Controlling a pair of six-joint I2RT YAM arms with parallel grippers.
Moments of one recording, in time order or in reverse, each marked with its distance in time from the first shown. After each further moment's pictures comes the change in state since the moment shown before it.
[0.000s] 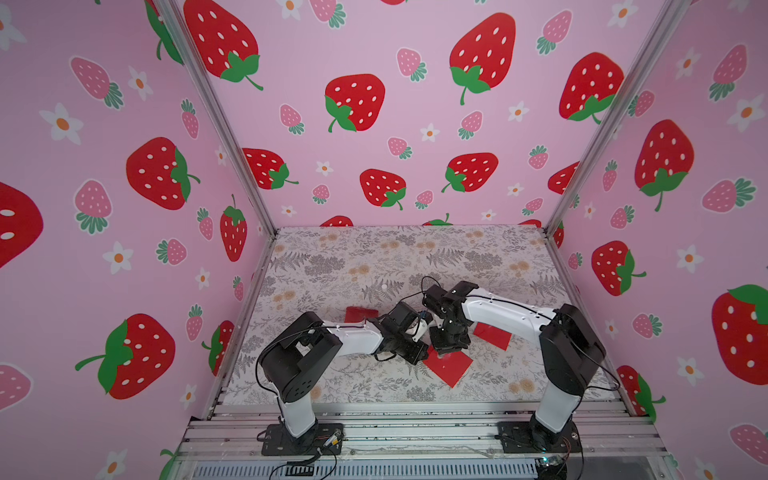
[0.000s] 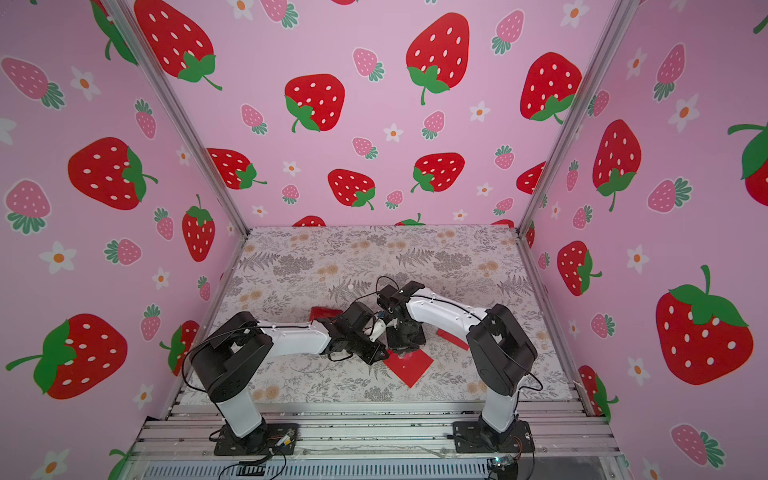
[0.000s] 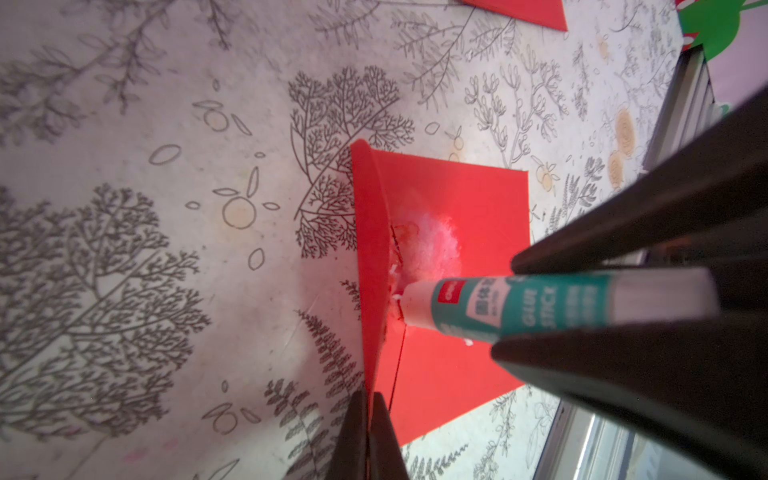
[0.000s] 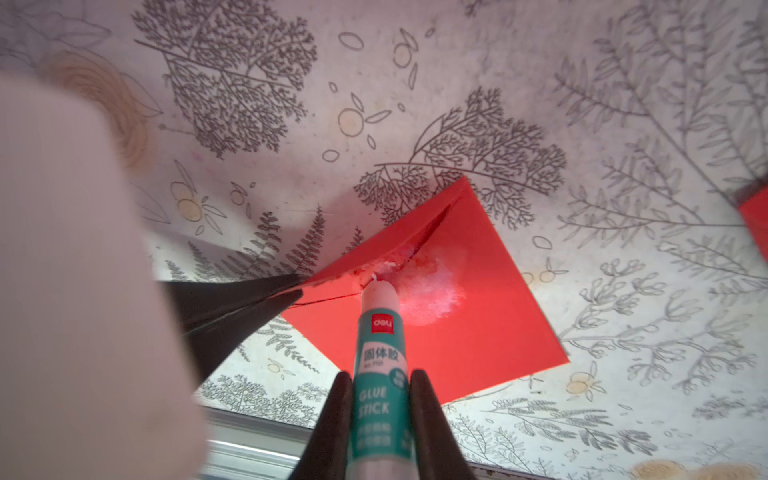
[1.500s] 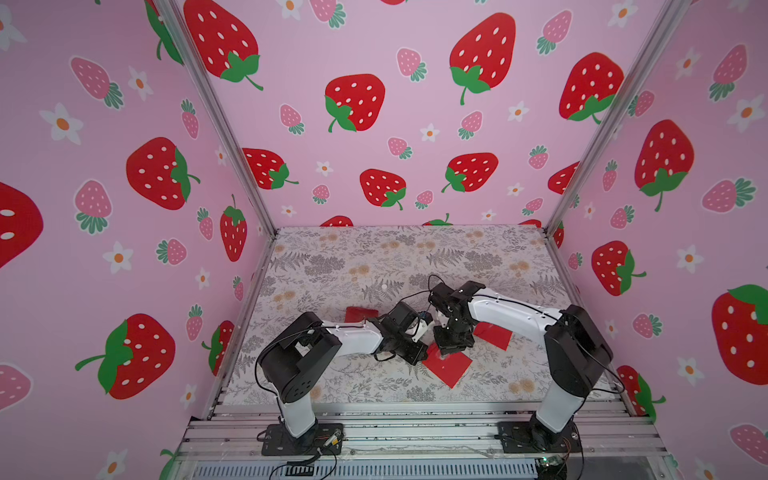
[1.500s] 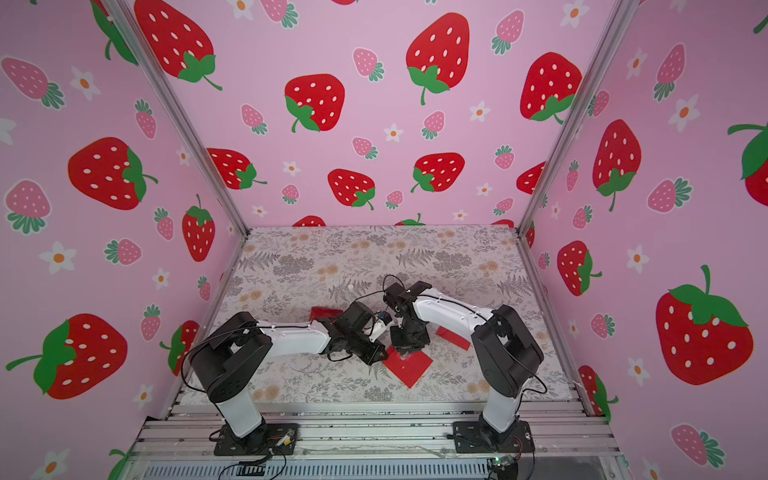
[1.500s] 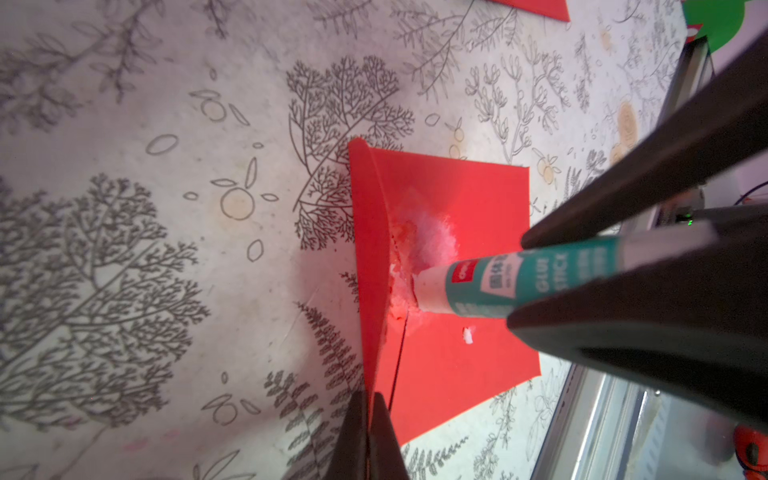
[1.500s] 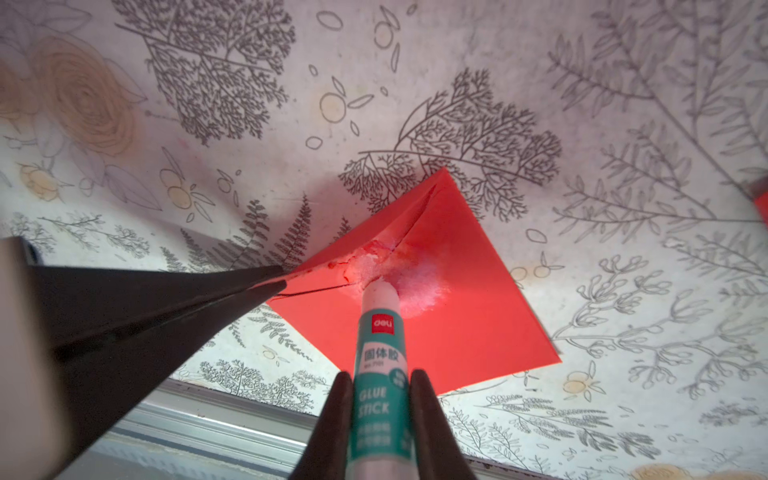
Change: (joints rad) left arm 0.001 -0.005 0.000 -0.014 0.003 0.005; right arm -0.036 -0.031 -0.051 0.077 -0.104 -0.002
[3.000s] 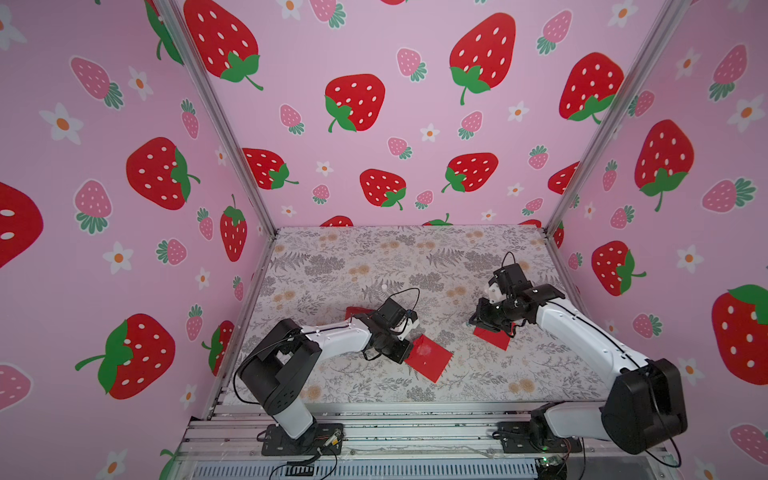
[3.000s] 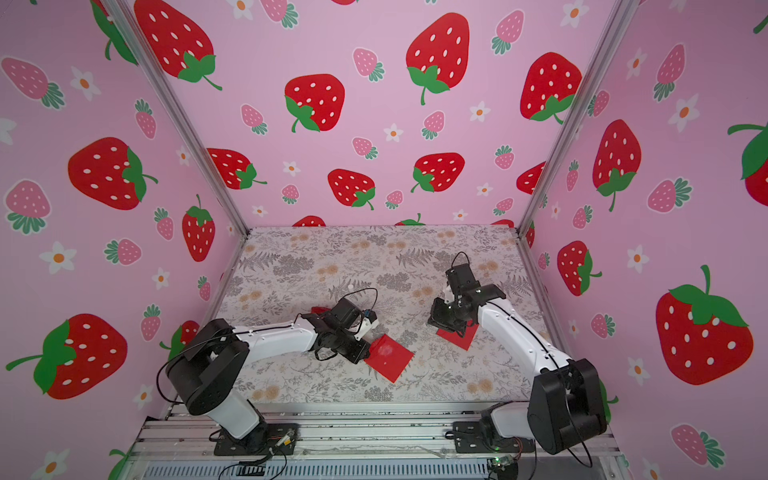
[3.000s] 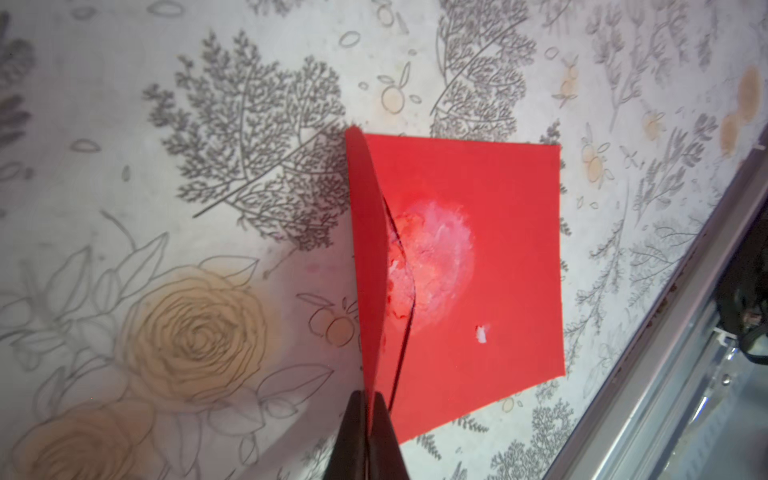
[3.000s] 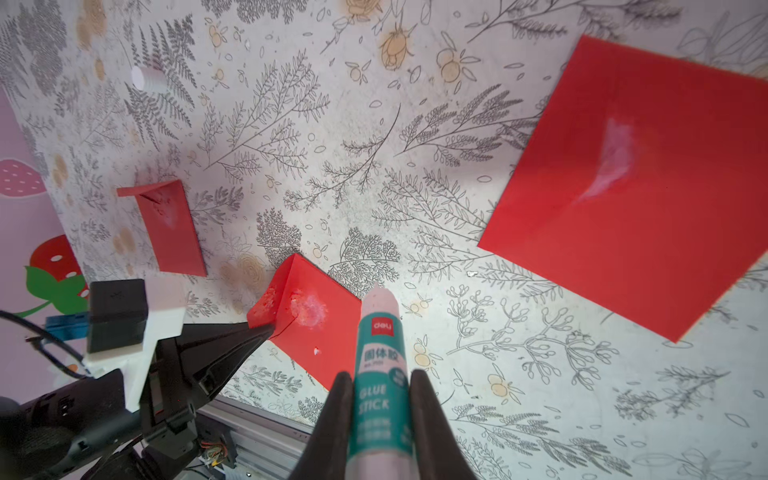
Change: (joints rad) left arm 0.076 -0.131 -0.014 -0.251 -0.125 0.045; right arm -0.427 -0.409 -0.236 0.313 -0.278 0.070
